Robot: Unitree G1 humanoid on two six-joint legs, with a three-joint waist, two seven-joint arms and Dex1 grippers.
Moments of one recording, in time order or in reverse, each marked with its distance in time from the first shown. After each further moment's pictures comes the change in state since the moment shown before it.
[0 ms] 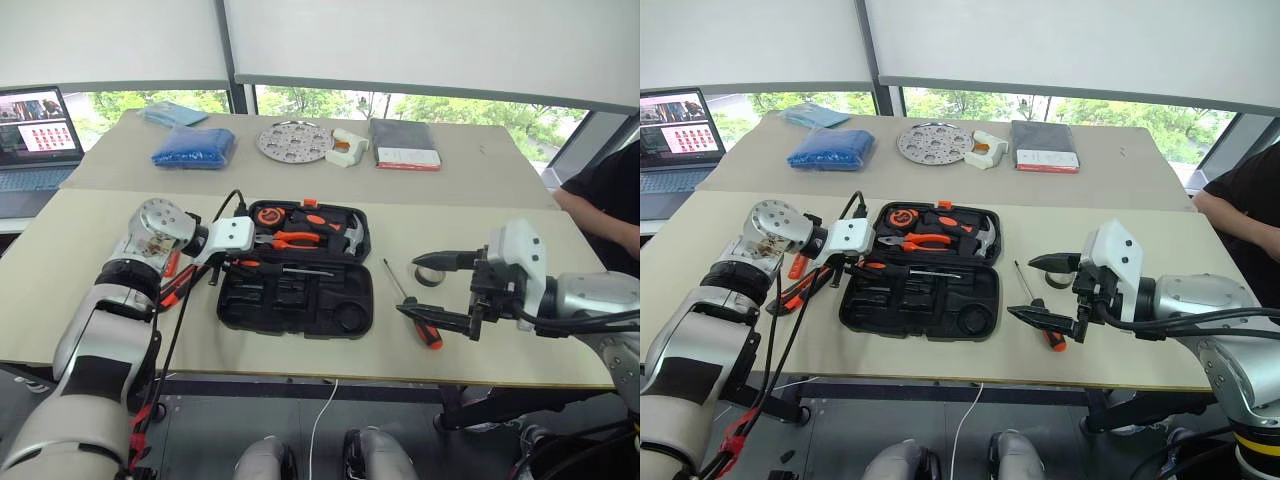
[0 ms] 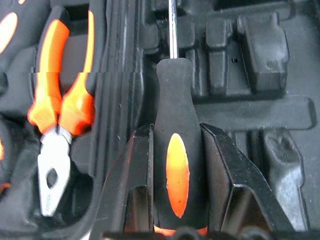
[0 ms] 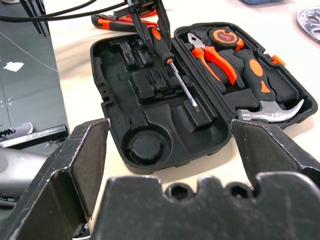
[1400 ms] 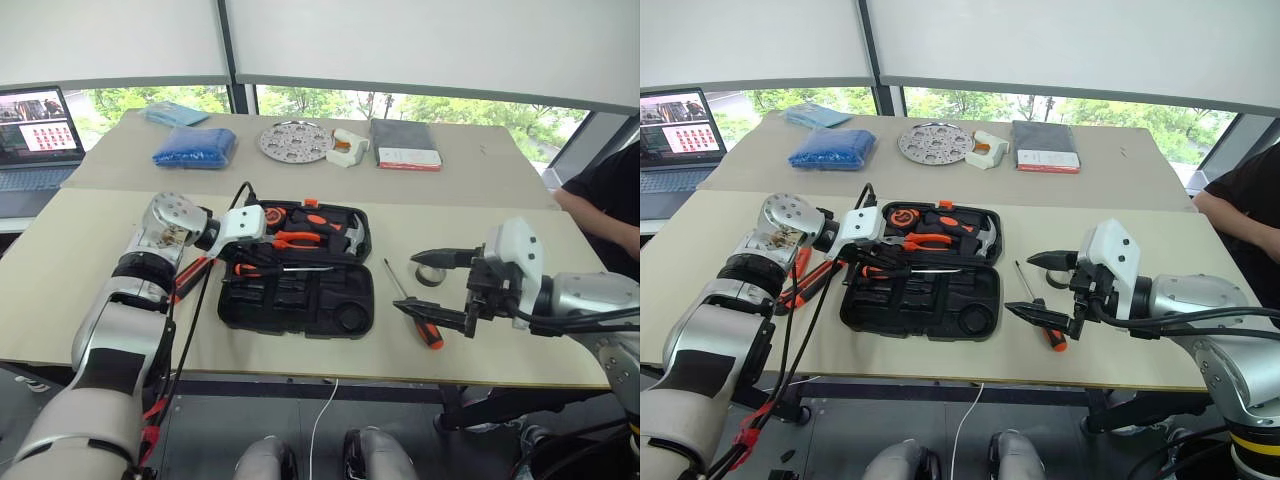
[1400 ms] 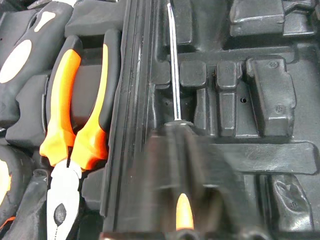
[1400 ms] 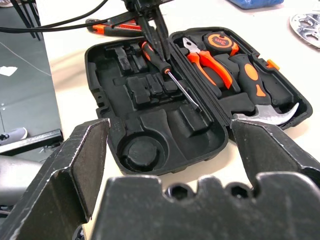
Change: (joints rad) left arm -0.047 -0.082 0.073 0.023 0.033 0.061 -0.019; right arm -0.004 0.015 0.011 -0.004 0.001 0.000 -0.037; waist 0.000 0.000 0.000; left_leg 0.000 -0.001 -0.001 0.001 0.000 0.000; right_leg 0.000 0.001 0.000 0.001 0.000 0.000
